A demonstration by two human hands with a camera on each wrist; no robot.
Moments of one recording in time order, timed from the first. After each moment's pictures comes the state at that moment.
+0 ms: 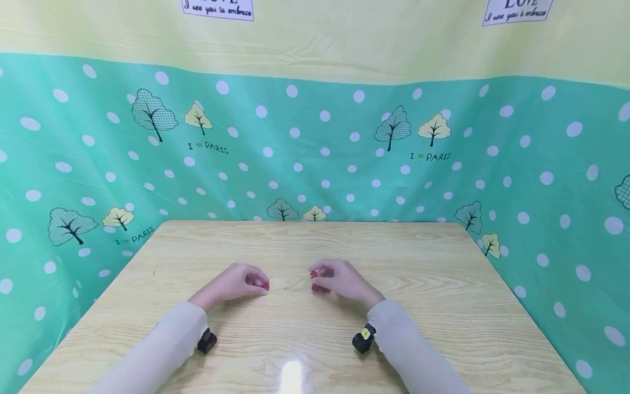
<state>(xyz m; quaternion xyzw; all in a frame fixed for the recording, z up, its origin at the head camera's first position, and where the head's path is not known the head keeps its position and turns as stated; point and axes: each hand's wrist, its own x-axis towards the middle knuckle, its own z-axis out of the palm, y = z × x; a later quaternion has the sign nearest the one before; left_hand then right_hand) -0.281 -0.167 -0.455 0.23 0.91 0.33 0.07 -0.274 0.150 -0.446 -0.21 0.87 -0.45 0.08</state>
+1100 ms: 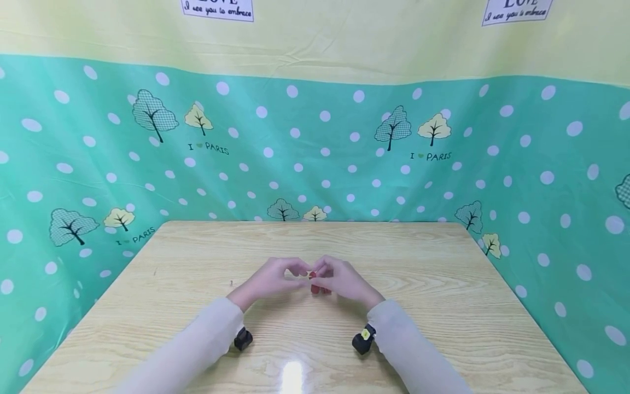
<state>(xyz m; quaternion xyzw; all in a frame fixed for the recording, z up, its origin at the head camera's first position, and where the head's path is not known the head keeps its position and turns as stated) -0.279 -0.081 -0.438 0.32 0.87 0.36 0.03 -0.275 0.150 -0.449 -0.23 0.83 -0.49 0.09</state>
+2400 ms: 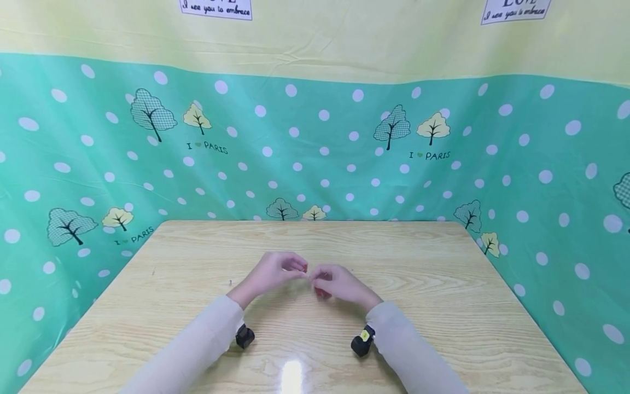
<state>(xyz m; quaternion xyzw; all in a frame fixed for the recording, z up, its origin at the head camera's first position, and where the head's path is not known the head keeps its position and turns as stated) -0.281 -0.075 -0.434 0.24 0.87 0.44 0.03 -0.273 0.152 -0.457 -0.25 0.82 -0.49 0.14</state>
